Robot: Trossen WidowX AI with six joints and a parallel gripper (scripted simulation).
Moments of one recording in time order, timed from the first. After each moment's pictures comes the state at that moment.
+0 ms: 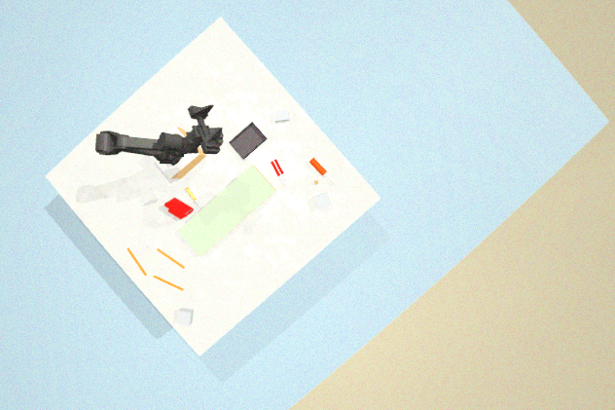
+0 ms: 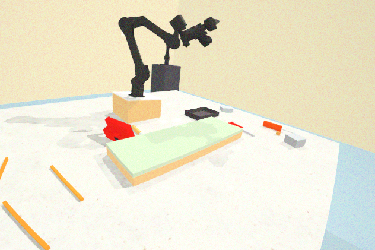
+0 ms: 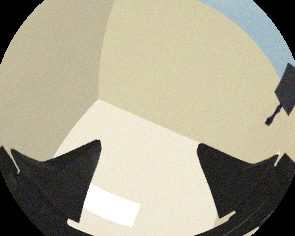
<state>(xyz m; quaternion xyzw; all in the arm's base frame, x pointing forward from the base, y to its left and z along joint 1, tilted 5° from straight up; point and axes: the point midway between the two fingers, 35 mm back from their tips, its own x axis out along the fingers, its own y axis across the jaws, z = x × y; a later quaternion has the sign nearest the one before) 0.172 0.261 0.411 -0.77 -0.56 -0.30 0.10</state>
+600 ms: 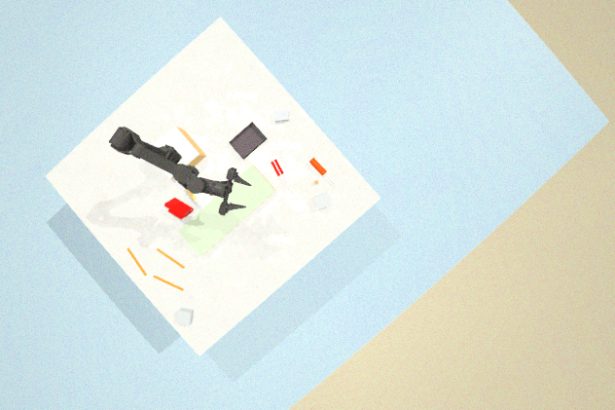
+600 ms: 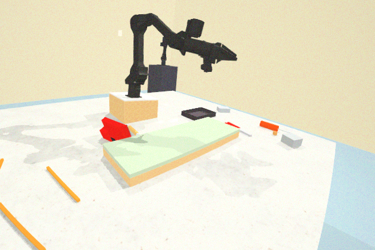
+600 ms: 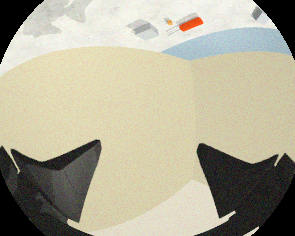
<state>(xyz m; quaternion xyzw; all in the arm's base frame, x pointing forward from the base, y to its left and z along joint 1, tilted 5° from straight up) 0.398 0.138 0.257 -0.96 -0.26 0.07 0.11</state>
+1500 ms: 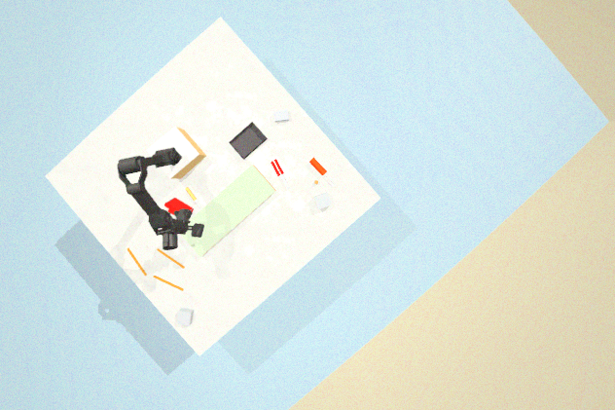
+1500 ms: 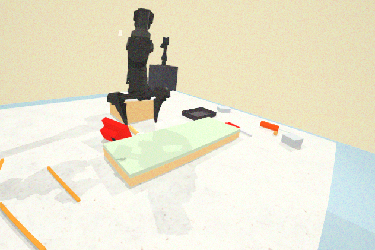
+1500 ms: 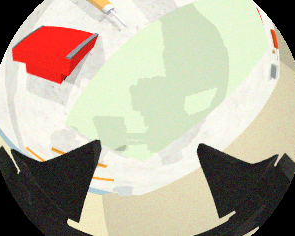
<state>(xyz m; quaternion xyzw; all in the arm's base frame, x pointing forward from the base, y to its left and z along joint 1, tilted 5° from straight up) 0.322 -0.184 0.030 -0.75 0.27 0.49 0.34</state>
